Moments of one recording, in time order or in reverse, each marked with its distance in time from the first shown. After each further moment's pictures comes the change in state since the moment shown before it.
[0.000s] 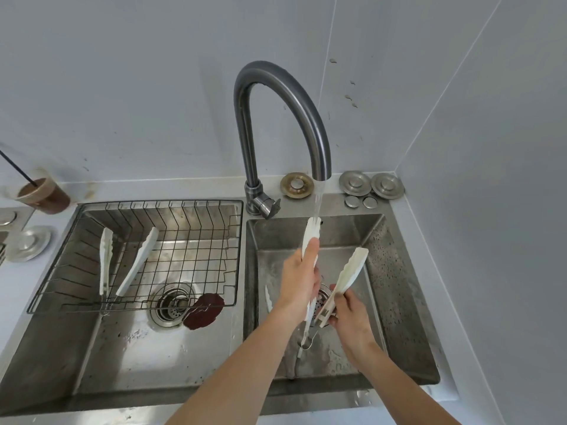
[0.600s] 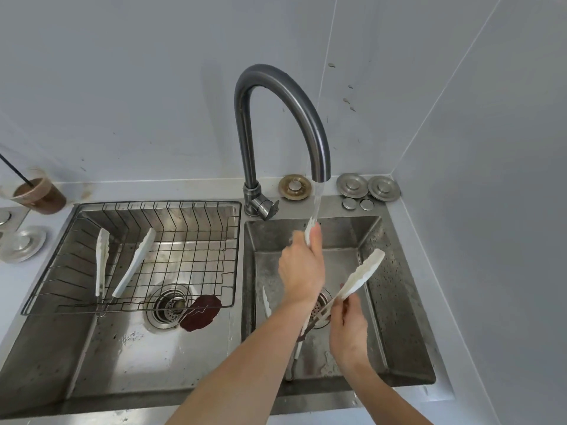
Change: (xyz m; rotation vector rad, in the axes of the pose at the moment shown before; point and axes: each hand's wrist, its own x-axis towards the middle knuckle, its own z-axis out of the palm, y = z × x) left_hand 0.011 0.015 0.016 0.715 0.395 0.437; right_hand -0.023 -0.001 0.009 -0.281 0.202 -0.285
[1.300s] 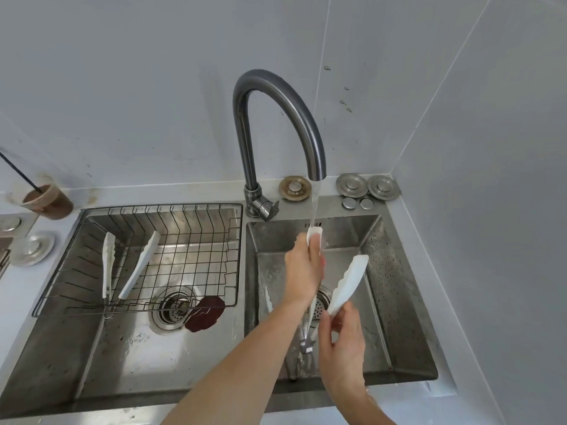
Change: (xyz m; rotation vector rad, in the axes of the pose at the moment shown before) left_hand -0.005 -0.013 0.006 -0.318 -0.156 0.065; right_hand -0.044 -0.005 0.003 -0.053 0.083 -0.198
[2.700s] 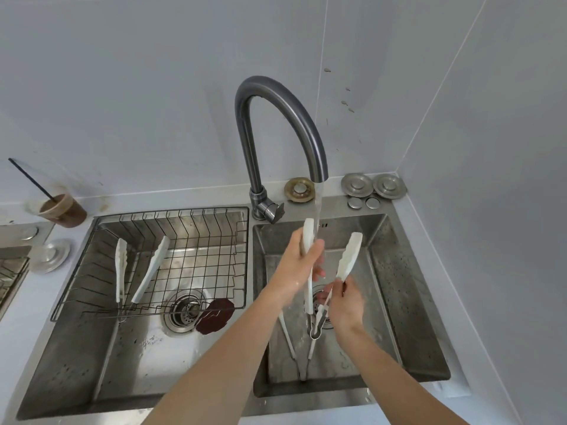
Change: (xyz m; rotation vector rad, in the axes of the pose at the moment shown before) left_hand 0.011 -0.004 -0.037 -0.288 -0.345 -0.260; right_hand 0.072 0.008 0.029 0.205 -0.047 0.438
